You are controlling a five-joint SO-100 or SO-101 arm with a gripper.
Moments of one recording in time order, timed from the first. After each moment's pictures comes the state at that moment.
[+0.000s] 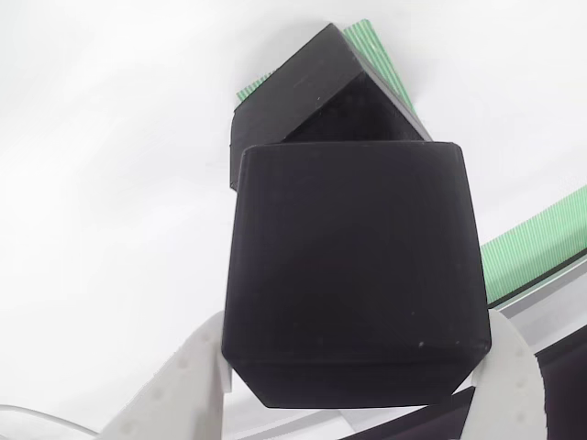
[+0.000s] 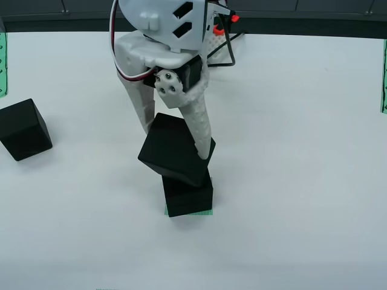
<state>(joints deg) 2.6 89.8 77.1 89.4 -67.3</state>
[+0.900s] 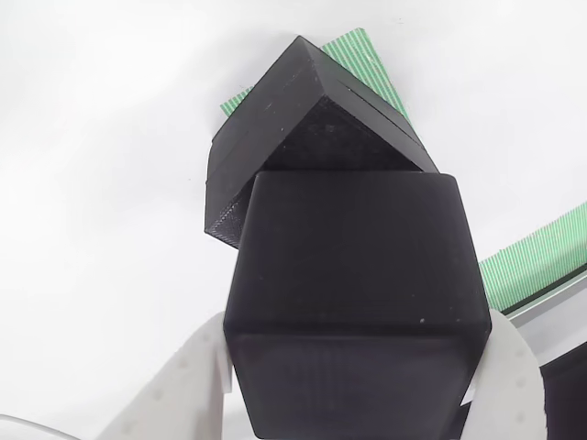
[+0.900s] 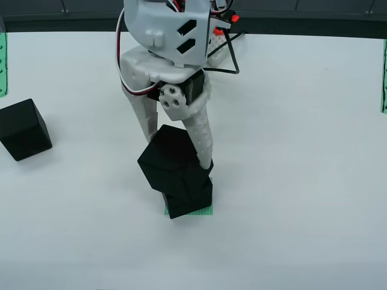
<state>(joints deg) 2.6 89.8 83.3 82.8 -67.5</state>
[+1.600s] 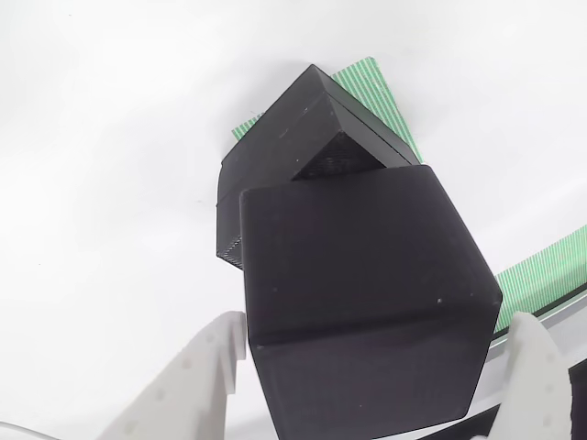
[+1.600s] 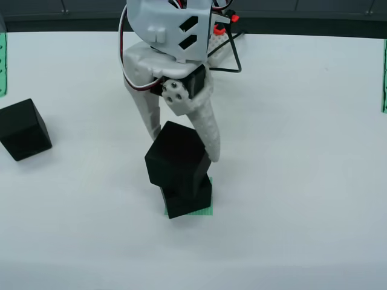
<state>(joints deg) 2.6 92.7 87.2 83.1 -68.6</state>
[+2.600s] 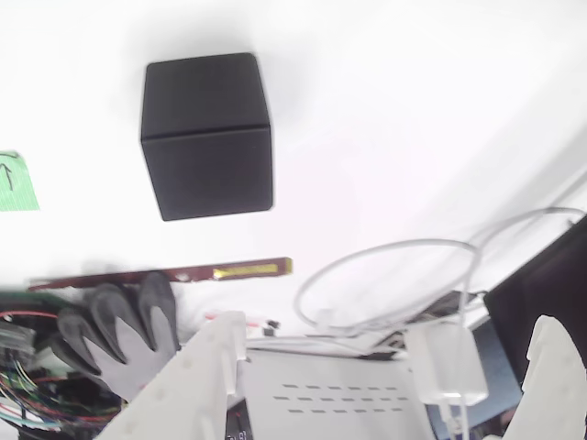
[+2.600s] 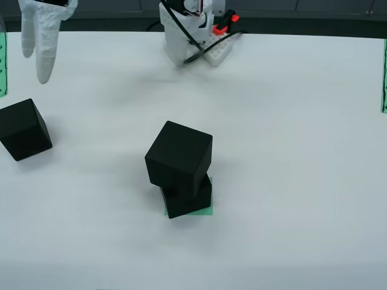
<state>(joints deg) 43.1 107.4 89.3 80.1 -76.3</state>
